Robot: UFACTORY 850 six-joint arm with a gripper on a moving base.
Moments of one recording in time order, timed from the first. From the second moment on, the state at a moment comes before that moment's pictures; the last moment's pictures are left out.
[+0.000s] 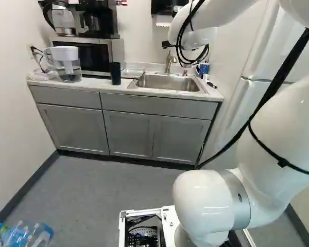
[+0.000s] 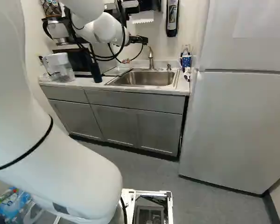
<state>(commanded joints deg) -4.1 6.8 -57.3 0.0 14.4 0.0</state>
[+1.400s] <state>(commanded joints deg) -4.1 6.8 -57.3 0.0 14.4 0.0</state>
